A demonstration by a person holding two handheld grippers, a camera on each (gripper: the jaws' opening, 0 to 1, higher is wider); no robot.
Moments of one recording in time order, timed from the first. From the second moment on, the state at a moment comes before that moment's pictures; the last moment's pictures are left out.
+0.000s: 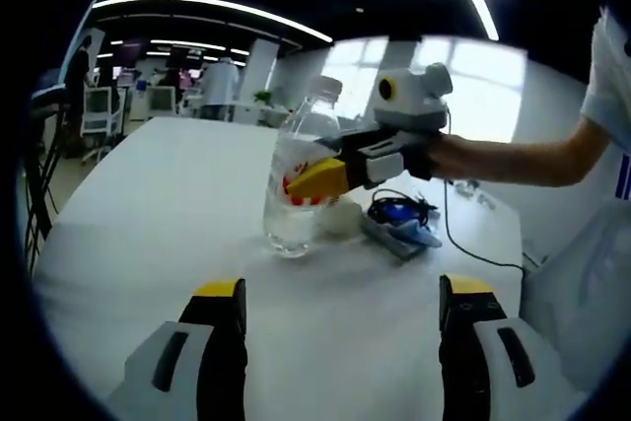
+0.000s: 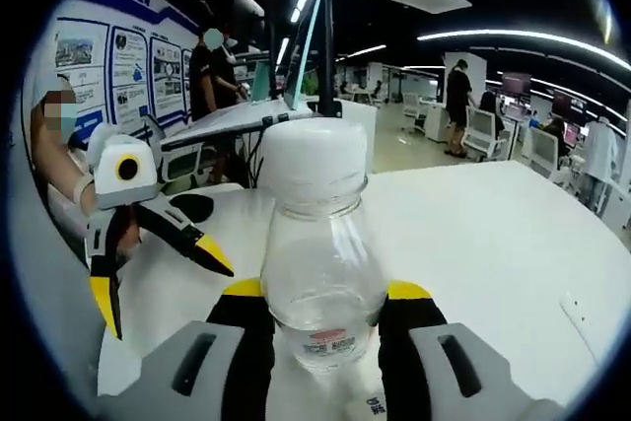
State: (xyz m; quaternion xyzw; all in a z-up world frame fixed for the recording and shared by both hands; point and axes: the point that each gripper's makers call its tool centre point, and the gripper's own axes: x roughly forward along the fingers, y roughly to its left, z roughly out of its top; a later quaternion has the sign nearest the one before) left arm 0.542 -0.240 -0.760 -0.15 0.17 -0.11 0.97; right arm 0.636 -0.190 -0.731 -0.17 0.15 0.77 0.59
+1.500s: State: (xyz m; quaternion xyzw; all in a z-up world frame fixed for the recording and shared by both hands) left arm 0.544 -0.239 -0.760 -0.16 0.17 -0.10 0.97; right arm 0.635 -0.189 -0.732 -0.15 0.15 0.78 0.59
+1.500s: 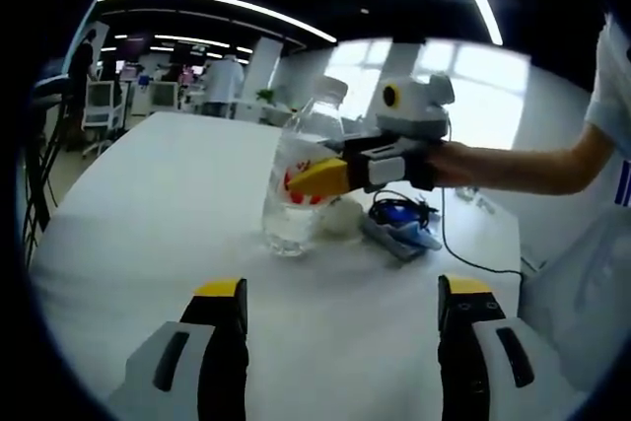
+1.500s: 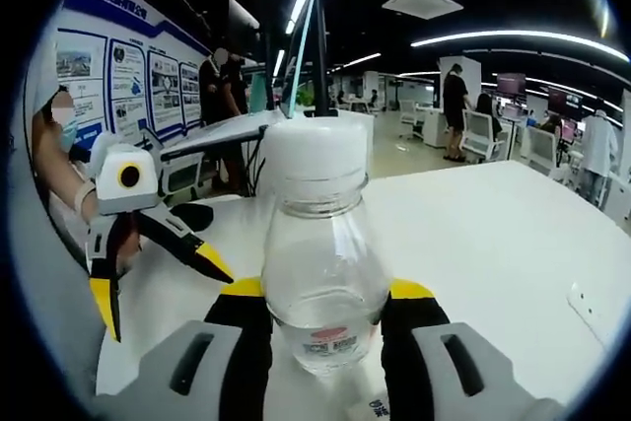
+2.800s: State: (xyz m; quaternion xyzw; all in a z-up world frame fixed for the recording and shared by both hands) left arm 0.554 -0.236 -0.732 -0.18 0.15 -0.11 0.97; right arm 0.653 -0.249 -0.702 -0.10 0.20 0.75 0.62
